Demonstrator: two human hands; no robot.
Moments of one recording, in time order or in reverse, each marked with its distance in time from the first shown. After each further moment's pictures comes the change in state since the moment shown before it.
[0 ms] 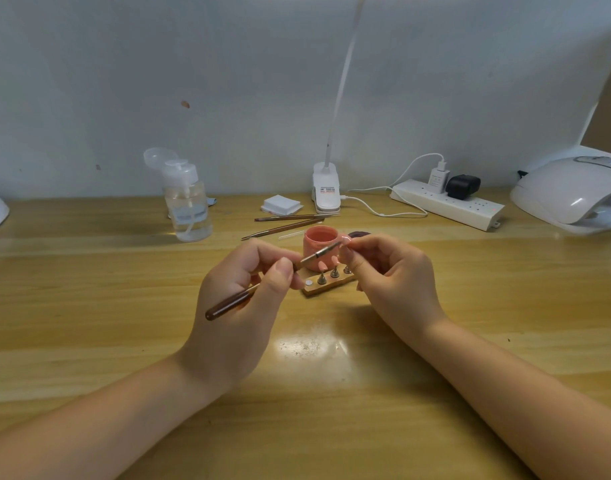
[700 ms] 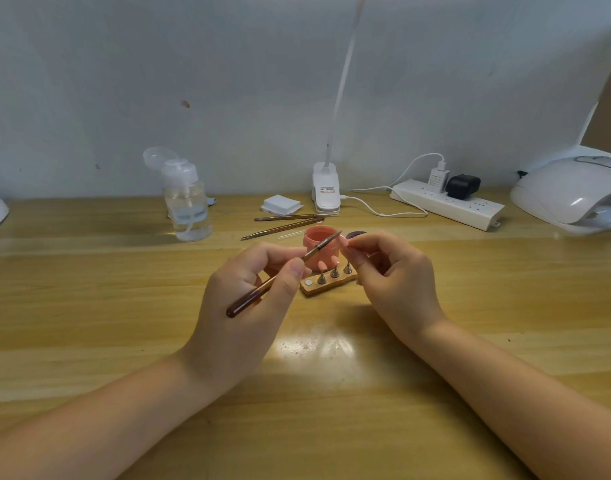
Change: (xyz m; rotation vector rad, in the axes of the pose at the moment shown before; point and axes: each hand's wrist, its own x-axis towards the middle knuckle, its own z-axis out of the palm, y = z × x) left_hand 0.001 -0.001 0.002 0.111 -0.007 0.008; right_hand 0.000 0.001 -0.001 -0.045 0.023 -0.095
